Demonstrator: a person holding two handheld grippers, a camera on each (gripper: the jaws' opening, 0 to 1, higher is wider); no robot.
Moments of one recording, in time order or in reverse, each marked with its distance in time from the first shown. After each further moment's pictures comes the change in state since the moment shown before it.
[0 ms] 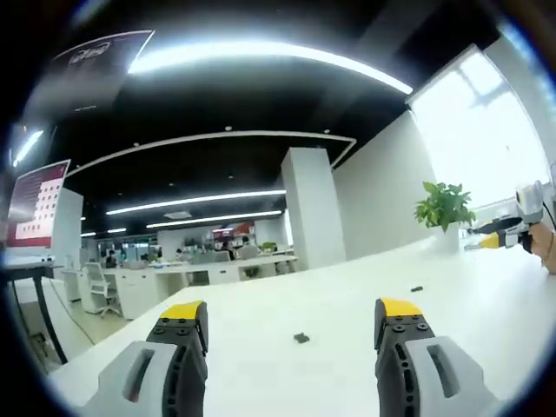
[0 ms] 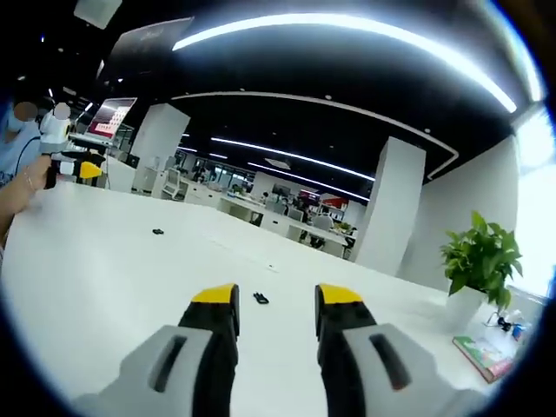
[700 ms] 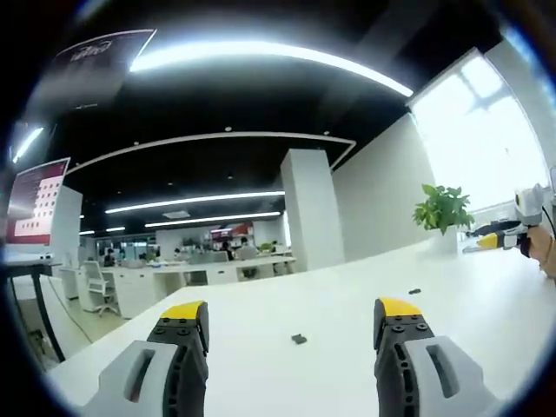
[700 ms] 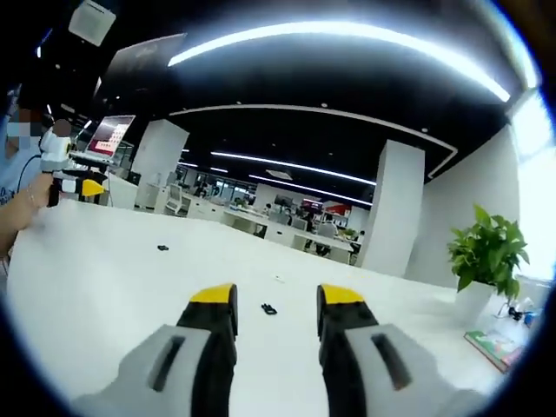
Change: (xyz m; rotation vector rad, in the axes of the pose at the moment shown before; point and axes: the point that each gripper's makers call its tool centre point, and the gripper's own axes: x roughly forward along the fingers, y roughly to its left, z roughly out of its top) left arm -0.002 -0.001 0.002 -0.014 0.001 -0.006; right arm 0.000 0.001 0.009 0.078 -0.051 0.012
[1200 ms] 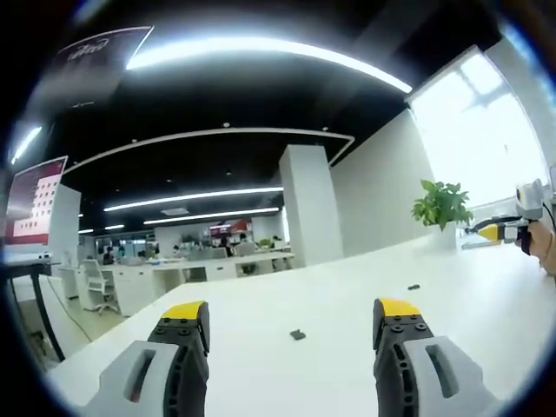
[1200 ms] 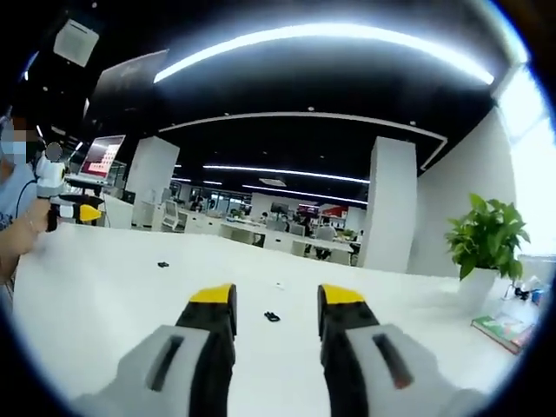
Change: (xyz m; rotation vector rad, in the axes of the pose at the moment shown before) left arm 0.002 -0.002 -0.005 0.004 0.023 -0.007; right arm -0.003 -0.002 0.006 0.059 -0.042 -0.024
